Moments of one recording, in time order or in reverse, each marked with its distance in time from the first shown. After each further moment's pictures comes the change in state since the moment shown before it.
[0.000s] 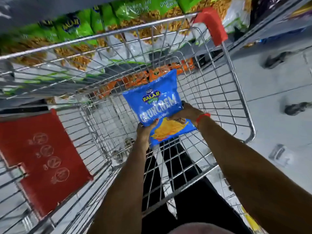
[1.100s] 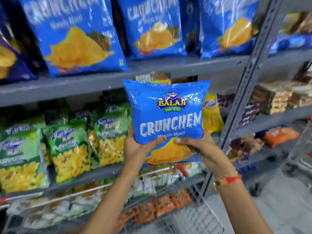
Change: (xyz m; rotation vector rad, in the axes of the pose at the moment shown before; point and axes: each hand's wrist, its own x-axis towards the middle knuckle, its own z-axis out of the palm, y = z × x) left_hand -0.344 0.352 -0.016 -0.044 -0.093 1.180; right_hand -0.415 -0.241 -0.052 0.405 0.277 -1.006
